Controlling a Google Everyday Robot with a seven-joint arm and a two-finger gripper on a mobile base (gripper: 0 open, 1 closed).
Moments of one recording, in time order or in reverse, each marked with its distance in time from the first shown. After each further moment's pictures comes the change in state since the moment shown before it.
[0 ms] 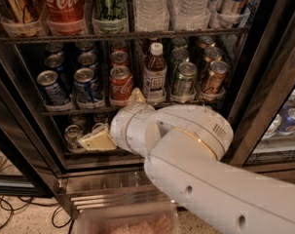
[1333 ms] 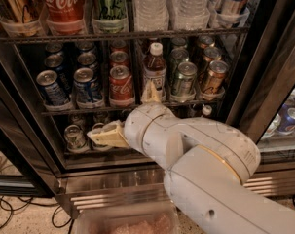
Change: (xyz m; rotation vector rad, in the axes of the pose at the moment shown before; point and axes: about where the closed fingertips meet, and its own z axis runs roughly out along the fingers) arm -0.009 -0.026 -0.032 0.096 -0.137 -0.004
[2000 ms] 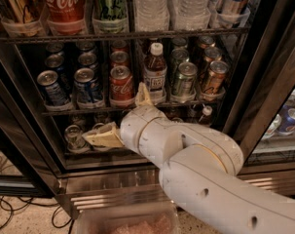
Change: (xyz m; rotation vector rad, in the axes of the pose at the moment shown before) arm 0.006 0.007 0.023 -0.037 -0.075 0.007
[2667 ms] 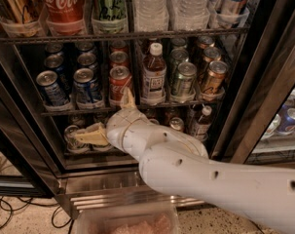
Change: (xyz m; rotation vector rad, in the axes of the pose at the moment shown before) arm 0.017 0.018 0.055 -0.035 -0.056 0.031
